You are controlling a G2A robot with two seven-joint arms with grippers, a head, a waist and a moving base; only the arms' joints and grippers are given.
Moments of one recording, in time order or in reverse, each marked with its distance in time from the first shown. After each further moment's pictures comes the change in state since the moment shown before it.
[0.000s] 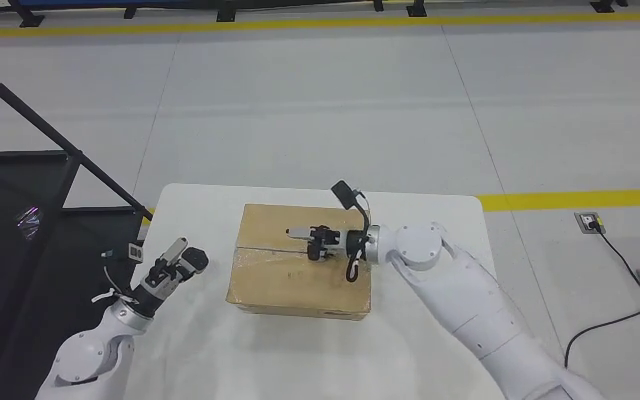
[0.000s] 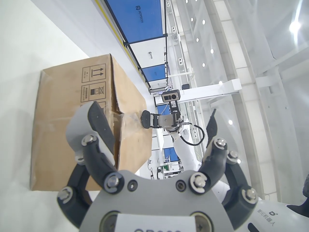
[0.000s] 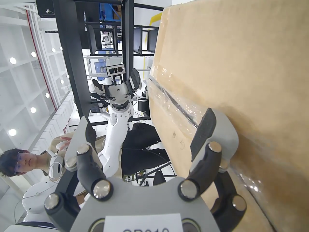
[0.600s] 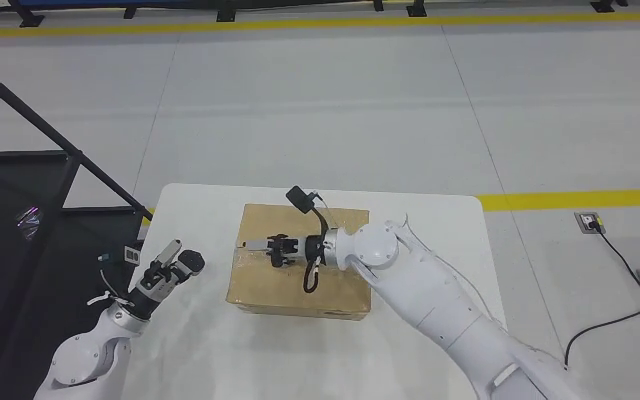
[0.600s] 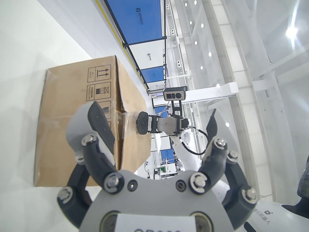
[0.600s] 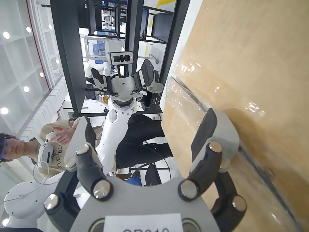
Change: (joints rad) left arm 0.000 0.004 -0.009 0.032 -0.035 -0.010 -0.022; right arm 0.108 -0.148 -0.175 0.154 0.027 -0.107 -0.071
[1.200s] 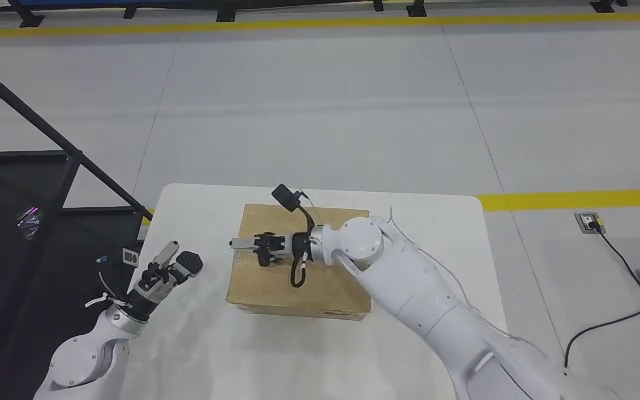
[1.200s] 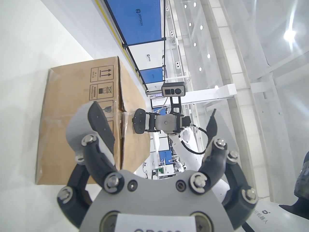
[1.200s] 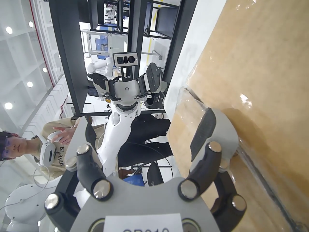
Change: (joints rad) left arm 0.001 0.002 0.000 0.013 -0.015 -0.004 -0.010; right arm 0.078 -0.111 -0.026 0.226 0.074 -0.084 0.085
